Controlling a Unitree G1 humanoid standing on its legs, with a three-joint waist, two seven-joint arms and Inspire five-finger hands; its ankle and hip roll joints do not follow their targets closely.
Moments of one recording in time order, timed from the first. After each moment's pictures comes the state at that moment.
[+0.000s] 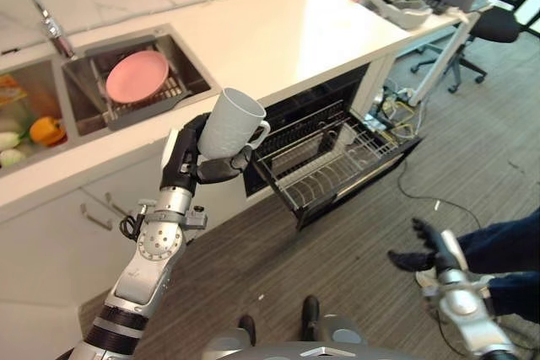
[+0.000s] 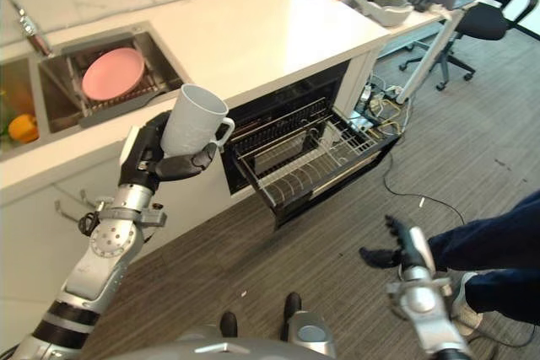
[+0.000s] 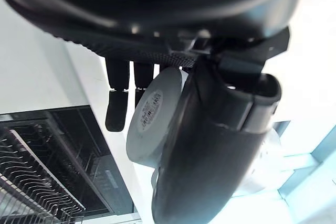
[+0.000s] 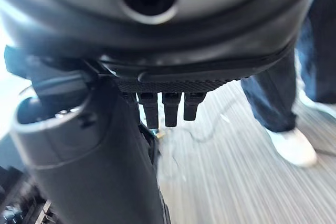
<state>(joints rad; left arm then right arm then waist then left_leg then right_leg) -0.02 0.53 -0.15 -0.18 -0.21 -0.11 0.26 0.17 -0.63 0.04 0.36 0.06 -0.06 -0.23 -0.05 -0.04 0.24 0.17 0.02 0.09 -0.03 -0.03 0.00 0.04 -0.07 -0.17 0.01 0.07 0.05</state>
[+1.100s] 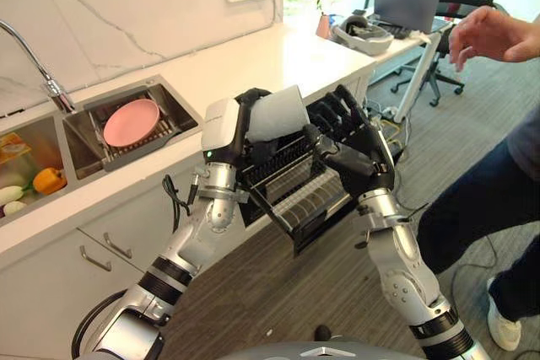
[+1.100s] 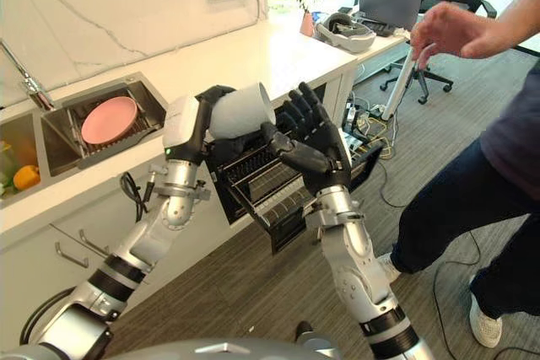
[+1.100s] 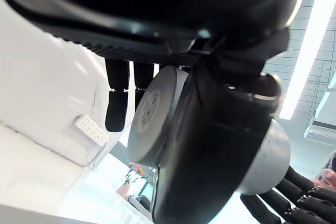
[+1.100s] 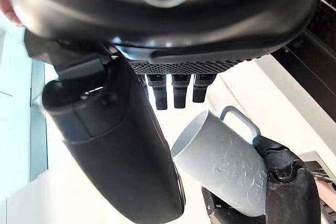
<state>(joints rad) -0.34 0.39 -0.42 0.07 0.52 -0.01 0.54 -0.05 -0.30 0.33 -0.23 0.79 -0.25 -0.11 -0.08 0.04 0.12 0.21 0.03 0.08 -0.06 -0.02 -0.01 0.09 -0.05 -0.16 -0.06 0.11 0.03</state>
